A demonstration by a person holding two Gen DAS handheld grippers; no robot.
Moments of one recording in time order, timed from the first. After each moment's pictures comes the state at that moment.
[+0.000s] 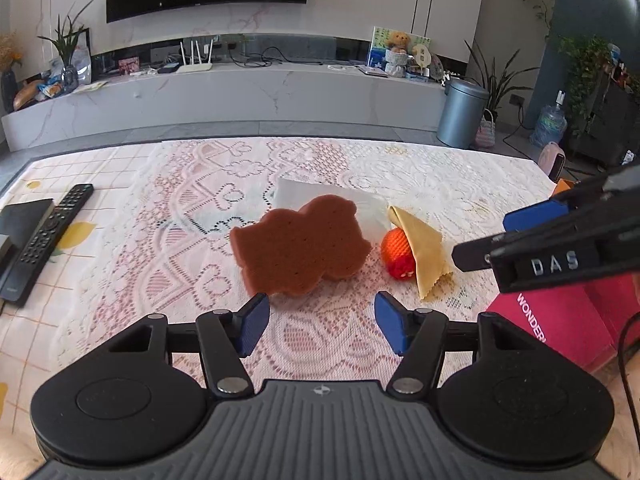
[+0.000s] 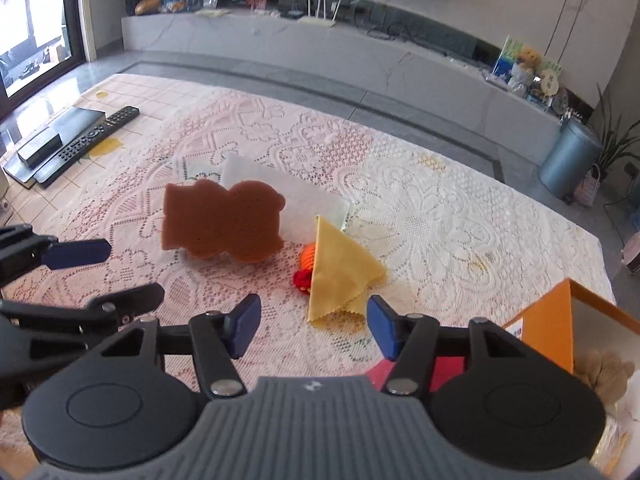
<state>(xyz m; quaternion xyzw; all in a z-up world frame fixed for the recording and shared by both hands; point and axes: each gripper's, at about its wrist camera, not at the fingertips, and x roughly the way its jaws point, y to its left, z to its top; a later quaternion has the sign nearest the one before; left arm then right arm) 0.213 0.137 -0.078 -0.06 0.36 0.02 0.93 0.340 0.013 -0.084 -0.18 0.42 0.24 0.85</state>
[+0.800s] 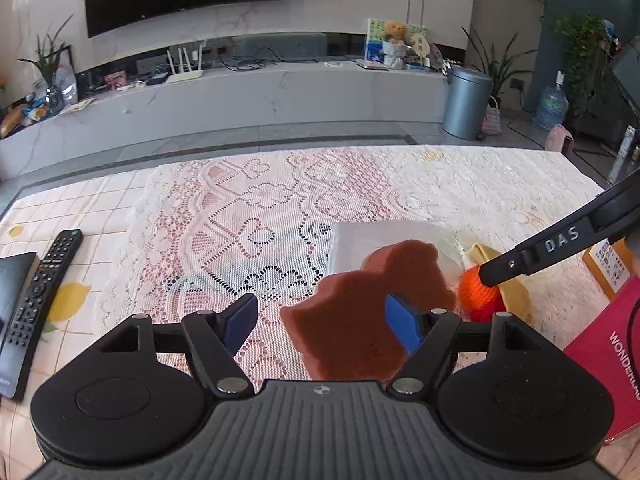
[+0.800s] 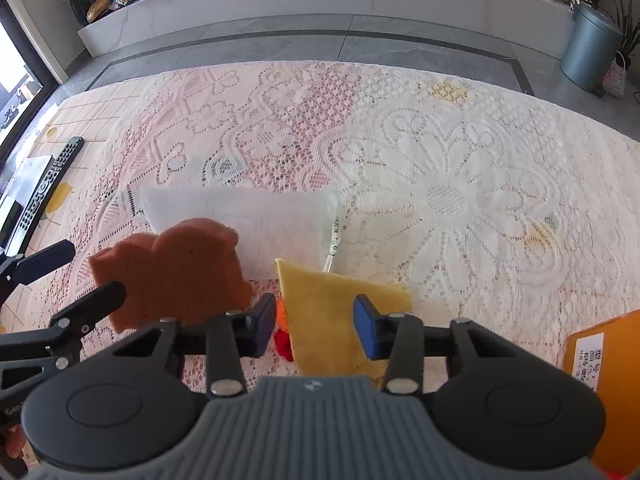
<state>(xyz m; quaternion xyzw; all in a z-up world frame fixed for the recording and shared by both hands) 0.283 0.191 -0.098 -0.02 0.37 0.01 0.93 0.450 0.027 -0.138 -0.06 0.54 0.23 0.81</state>
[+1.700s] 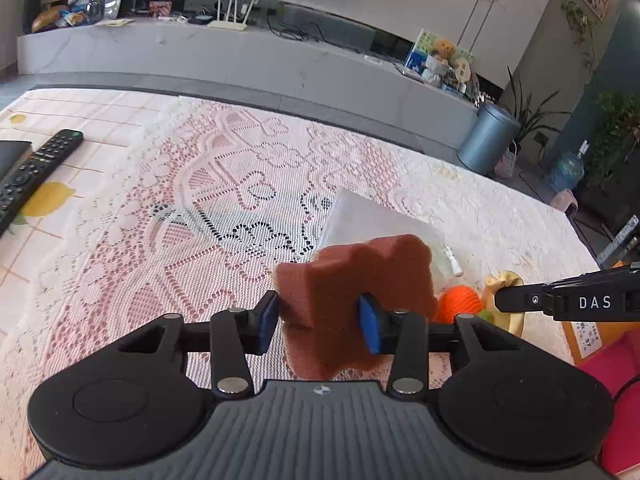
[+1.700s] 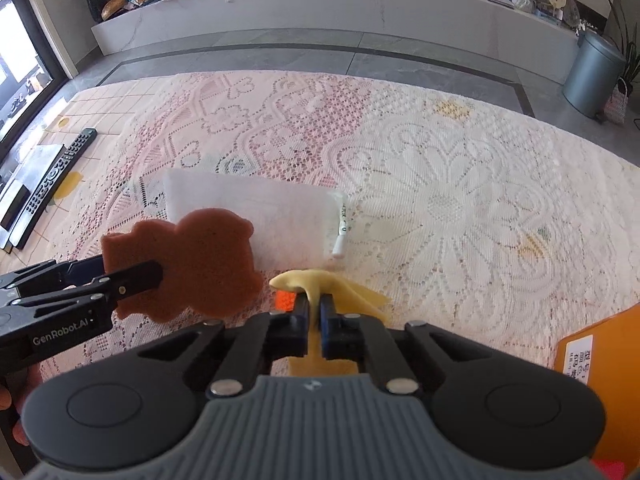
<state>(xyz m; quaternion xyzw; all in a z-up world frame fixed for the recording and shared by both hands) 0.267 0.198 -0.108 -0.18 0.37 0.04 0.91 0.424 0.024 -0.122 -0.09 0.49 0.24 0.83</state>
